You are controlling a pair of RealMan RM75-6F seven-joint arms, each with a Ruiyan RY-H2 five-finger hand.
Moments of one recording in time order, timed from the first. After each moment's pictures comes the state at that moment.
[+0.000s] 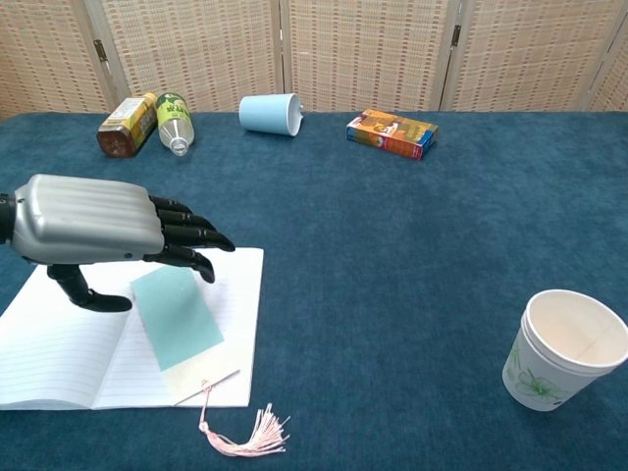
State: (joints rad) left arm -0.91 -1.22 0.14 -1.55 1.76 0.80 0.20; right arm -0.01 -1.11 0.05 -1.65 -1.48 1.52 -0.09
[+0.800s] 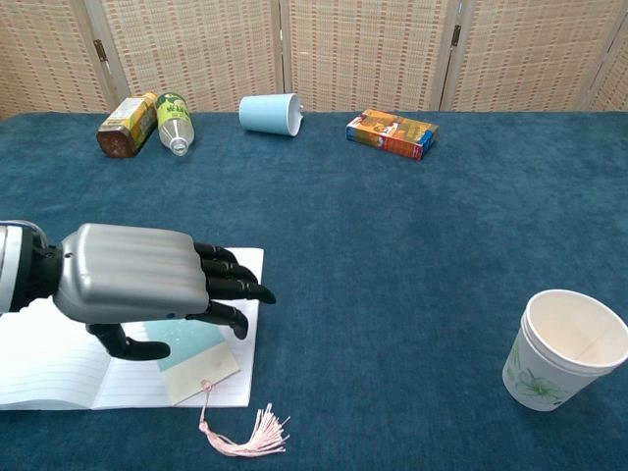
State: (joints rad) left arm -0.91 -1.30 0.09 -1.67 1.63 0.67 0.48; right arm -0.02 -1.12 0.04 -1.63 -1.48 1.53 -0.06
